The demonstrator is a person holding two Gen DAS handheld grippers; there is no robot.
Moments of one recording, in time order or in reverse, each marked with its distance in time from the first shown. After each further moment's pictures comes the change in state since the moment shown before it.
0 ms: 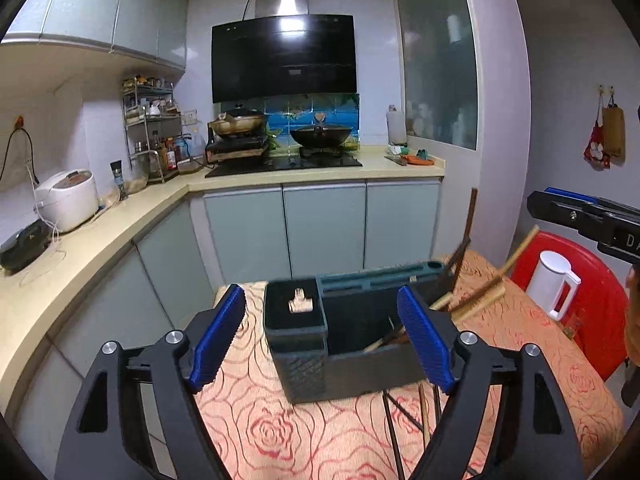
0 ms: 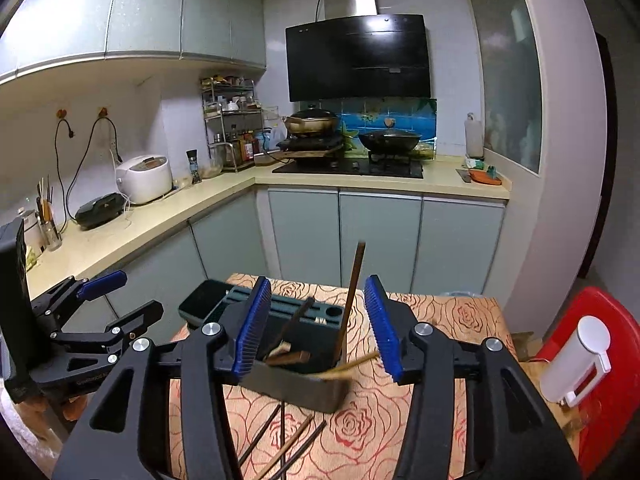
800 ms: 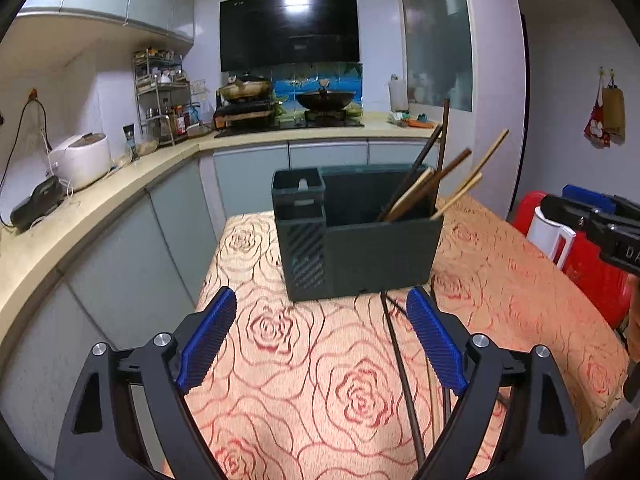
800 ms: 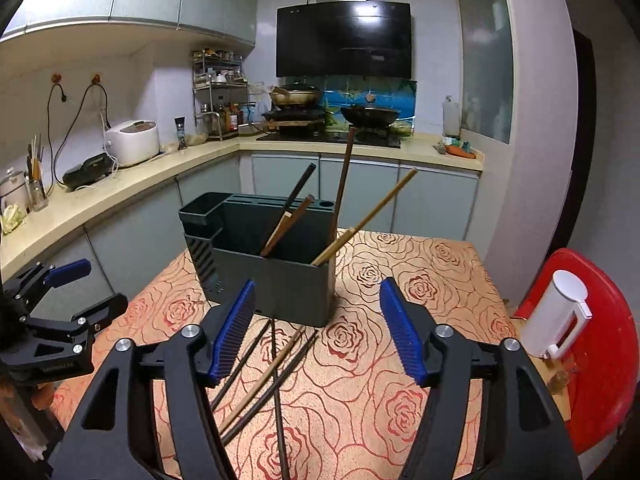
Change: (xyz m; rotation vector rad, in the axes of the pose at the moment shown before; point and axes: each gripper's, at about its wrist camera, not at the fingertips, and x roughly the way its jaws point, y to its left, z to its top) left arm -0.049 -0.002 -0.105 -0.013 0.094 0.021; right arm -0.042 0.020 -0.100 -0.026 0.050 -0.102
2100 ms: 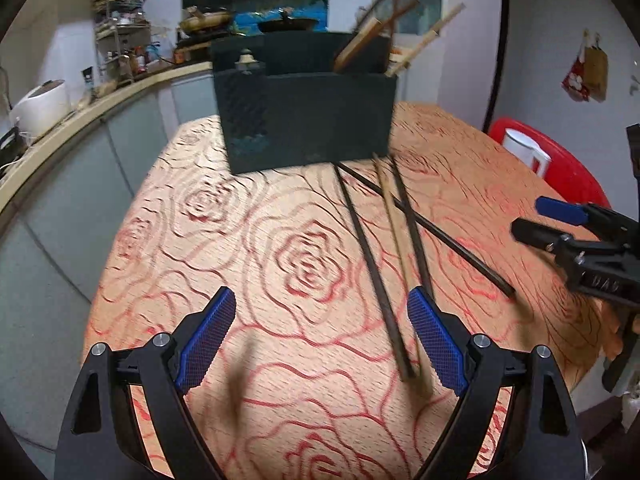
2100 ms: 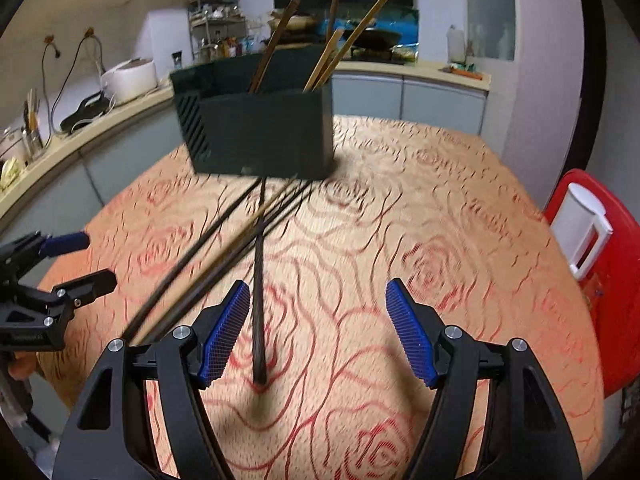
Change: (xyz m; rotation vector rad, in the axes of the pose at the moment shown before) left arm 0.026 -0.037 -0.100 0.045 0.228 -0.127; right arm 0.025 -0.010 -0.131 0.023 0.235 0.043
